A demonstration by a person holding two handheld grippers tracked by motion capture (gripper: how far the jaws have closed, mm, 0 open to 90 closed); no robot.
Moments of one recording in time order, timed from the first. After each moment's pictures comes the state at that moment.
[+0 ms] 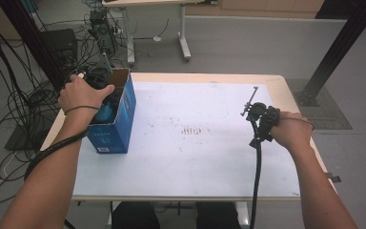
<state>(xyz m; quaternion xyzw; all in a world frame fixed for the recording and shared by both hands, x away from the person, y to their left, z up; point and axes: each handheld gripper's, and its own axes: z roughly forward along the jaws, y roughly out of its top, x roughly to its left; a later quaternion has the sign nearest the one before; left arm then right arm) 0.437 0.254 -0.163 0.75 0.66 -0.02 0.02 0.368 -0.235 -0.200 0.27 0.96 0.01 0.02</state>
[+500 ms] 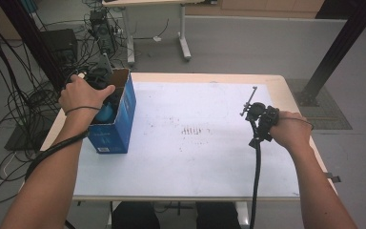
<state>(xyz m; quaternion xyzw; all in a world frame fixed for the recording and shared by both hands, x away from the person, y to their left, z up) 0.435 0.251 -0.162 0.75 0.66 -0.02 0.02 0.368 -0.232 -0.200 0.27 0.96 0.01 0.02</state>
